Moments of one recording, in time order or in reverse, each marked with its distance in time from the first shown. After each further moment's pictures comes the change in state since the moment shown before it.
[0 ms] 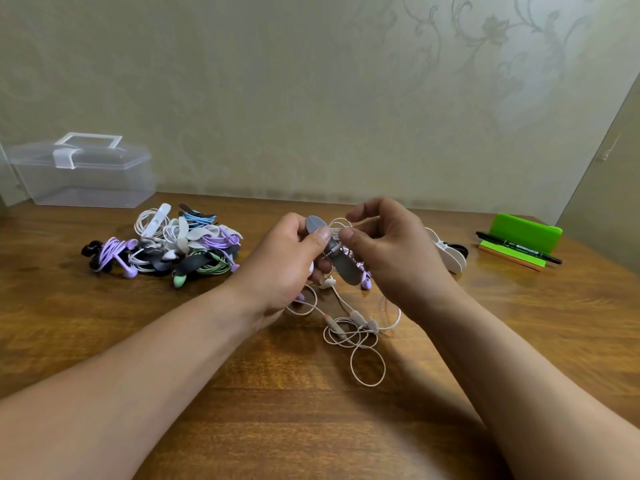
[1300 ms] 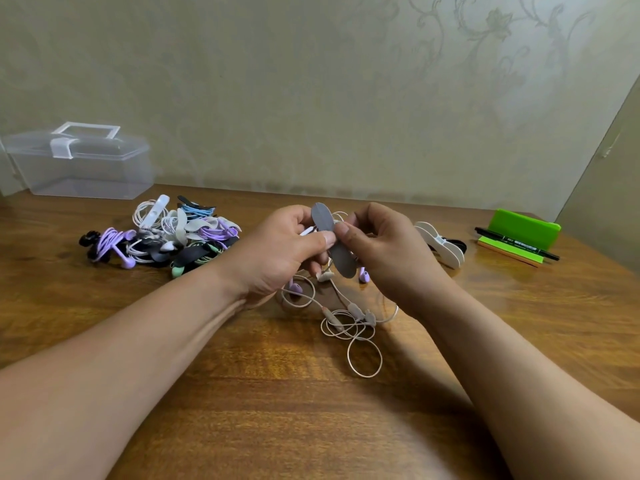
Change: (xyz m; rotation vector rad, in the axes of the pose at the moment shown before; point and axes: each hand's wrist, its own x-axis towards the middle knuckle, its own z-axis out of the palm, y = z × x) left_hand 0.003 0.007 -0.014 -0.032 -0.201 0.039; right_hand 0.003 0.011 0.001 -0.070 -0.089 -0.010
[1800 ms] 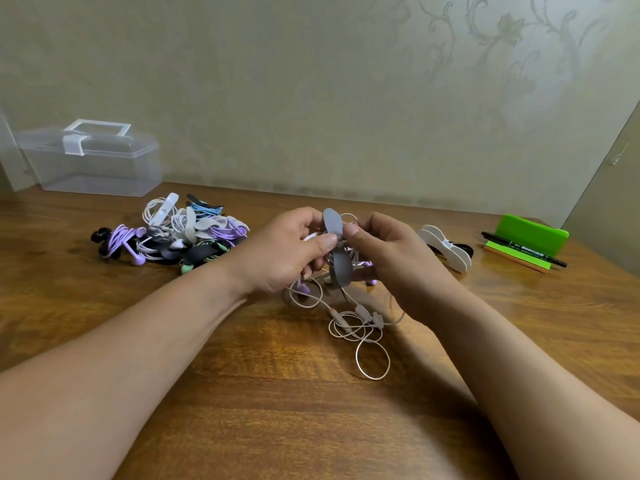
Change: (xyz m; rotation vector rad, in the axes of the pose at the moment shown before) left_hand 0.003 -0.008 -0.012 0.136 -0.054 0.051; right_hand 0.000 0.001 0.004 0.243 -0.113 0.154
